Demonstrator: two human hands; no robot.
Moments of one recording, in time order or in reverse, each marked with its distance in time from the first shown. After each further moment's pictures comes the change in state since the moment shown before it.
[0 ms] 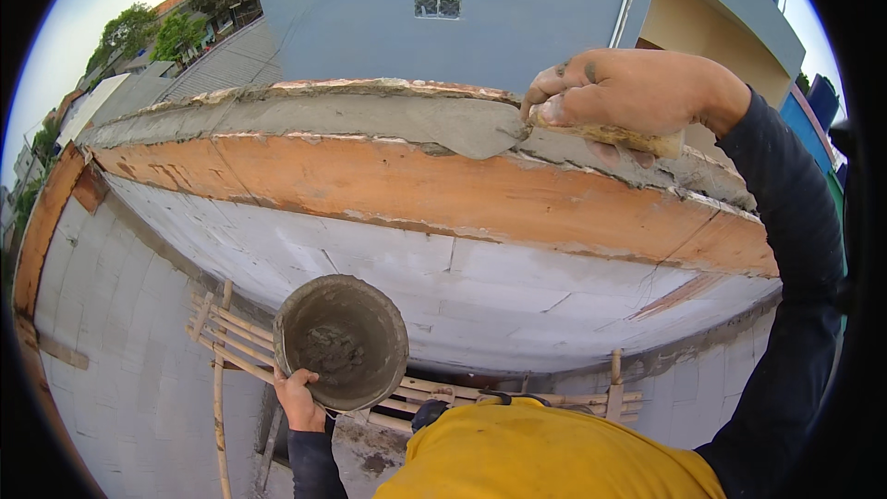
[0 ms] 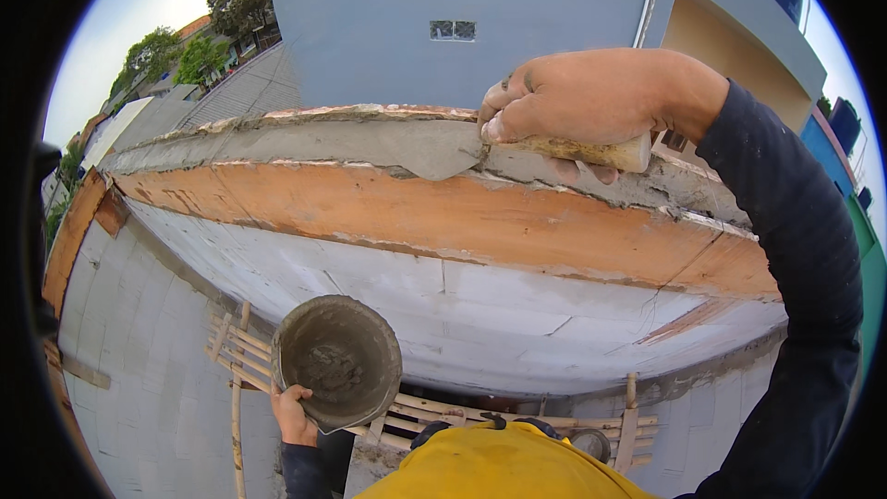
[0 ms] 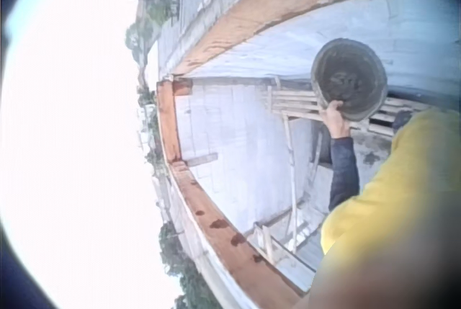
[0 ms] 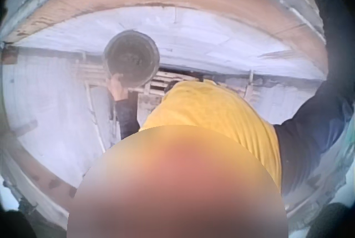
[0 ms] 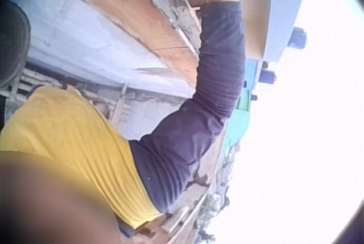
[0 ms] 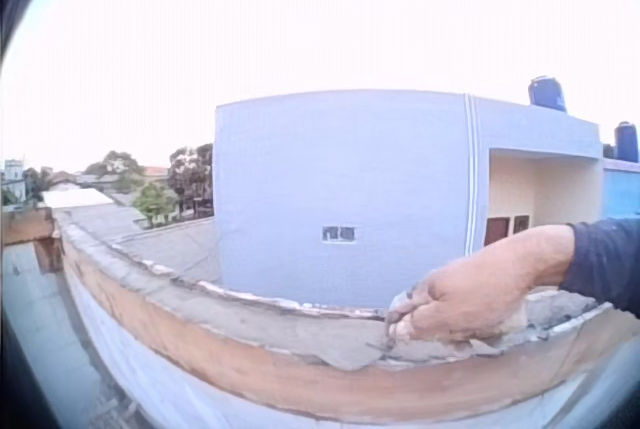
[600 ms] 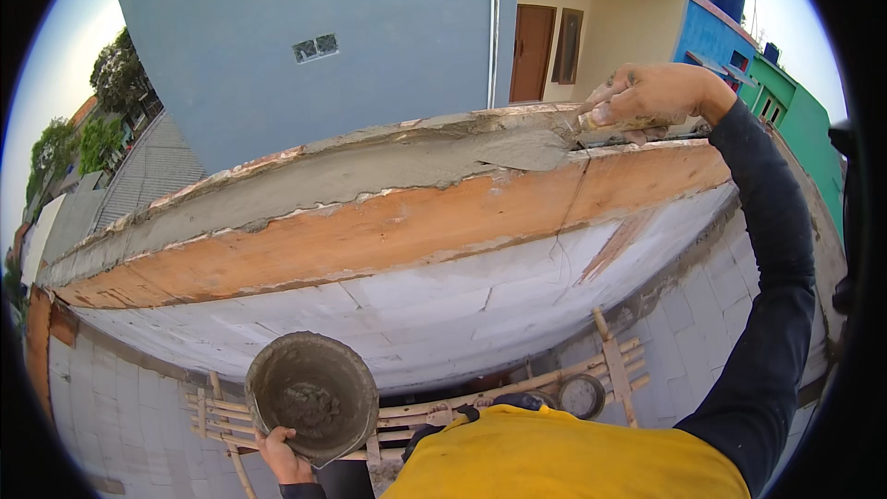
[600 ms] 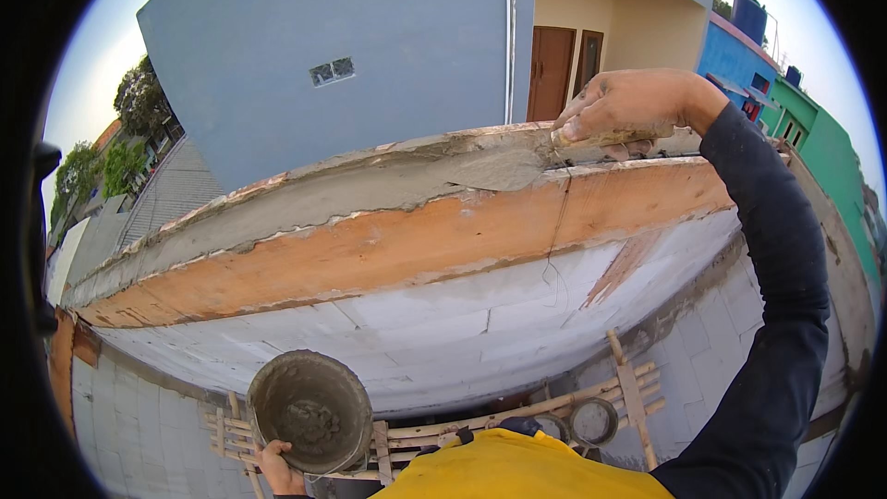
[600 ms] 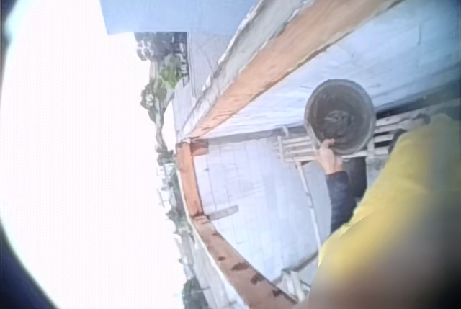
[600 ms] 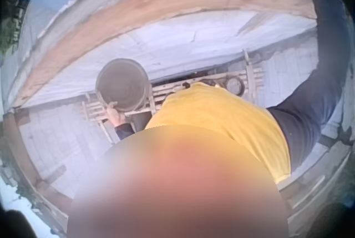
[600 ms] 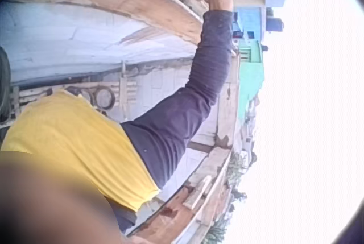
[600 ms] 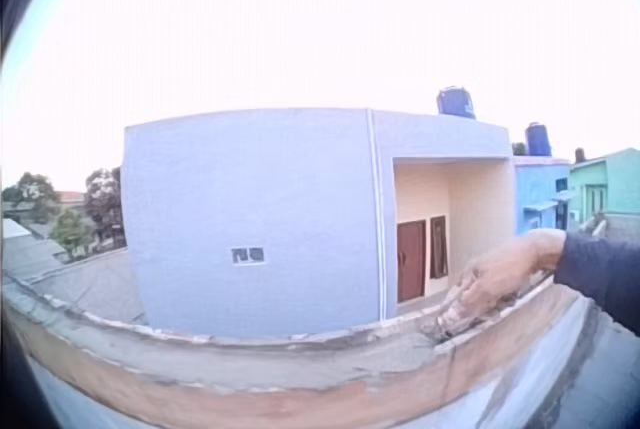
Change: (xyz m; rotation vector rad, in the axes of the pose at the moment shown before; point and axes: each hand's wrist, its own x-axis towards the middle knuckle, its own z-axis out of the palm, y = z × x) left_hand -0.016 -0.007 0.024 0.180 -0.102 -0.015; right_hand -0.169 0.208 0.018 0.075 0.188 0.596
